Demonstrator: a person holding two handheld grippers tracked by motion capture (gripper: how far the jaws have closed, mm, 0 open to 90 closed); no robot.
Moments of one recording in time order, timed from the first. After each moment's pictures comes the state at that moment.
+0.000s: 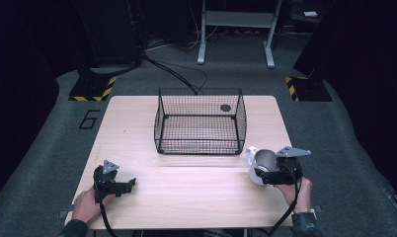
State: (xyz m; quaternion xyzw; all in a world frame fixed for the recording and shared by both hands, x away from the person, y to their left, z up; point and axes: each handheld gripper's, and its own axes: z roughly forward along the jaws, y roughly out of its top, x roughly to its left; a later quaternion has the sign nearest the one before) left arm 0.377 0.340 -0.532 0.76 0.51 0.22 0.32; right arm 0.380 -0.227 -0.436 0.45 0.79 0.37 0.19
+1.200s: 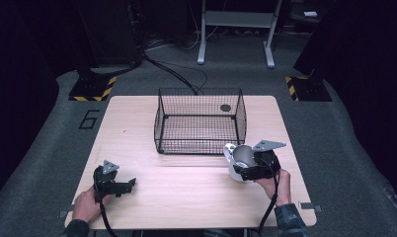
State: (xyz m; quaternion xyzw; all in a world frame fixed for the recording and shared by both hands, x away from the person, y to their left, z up) left arm 0.376 0.340 -0.532 0.76 0.52 0.23 0.32; right arm 0.395 -0.167 -0.424 0.39 0.82 0.39 0.16
